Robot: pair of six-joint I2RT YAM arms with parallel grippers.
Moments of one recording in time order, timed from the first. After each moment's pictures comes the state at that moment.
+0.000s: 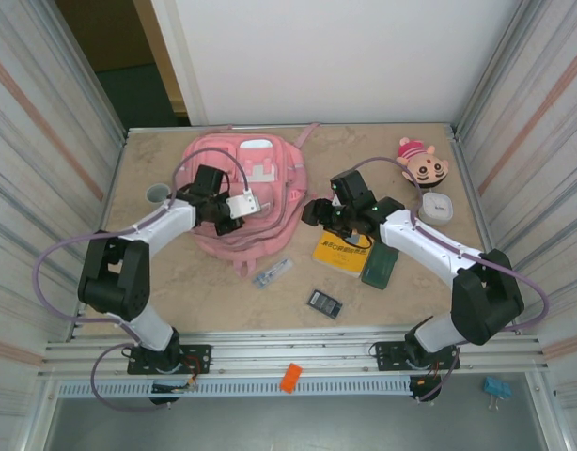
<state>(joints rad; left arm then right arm) -0.30 1.62 1.09 -0.46 0.30 0.96 0.58 1.46 1.06 -0.45 -0.19 0.82</state>
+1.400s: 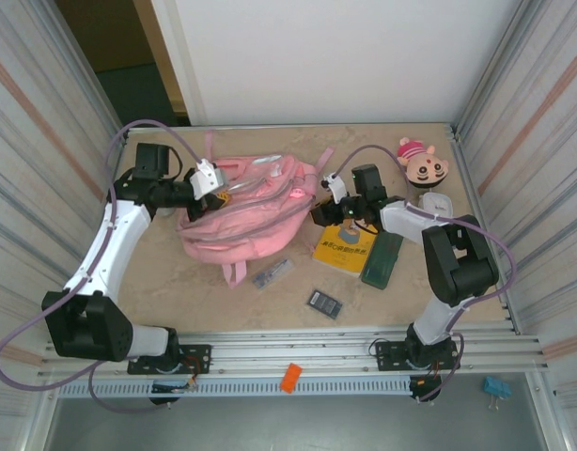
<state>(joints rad) -0.11 1.34 1.23 -0.77 0.77 1.00 0.36 1.71 0.99 -0.02 -0.64 -0.12</state>
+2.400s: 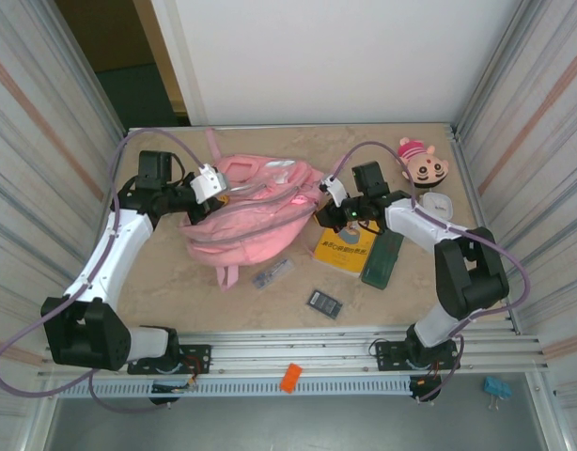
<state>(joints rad) -0.12 1.30 1.14 -0.64 0.63 0.94 0.37 1.61 1.04 -0.30 -0.66 -0.25</state>
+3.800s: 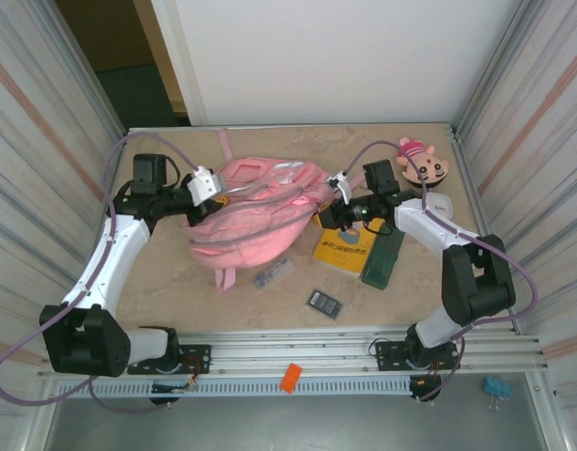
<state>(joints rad) -0.09 1.26 1.10 -0.60 0.75 0.94 0.32 1.56 1.03 -0.34 -0.96 -0.13</state>
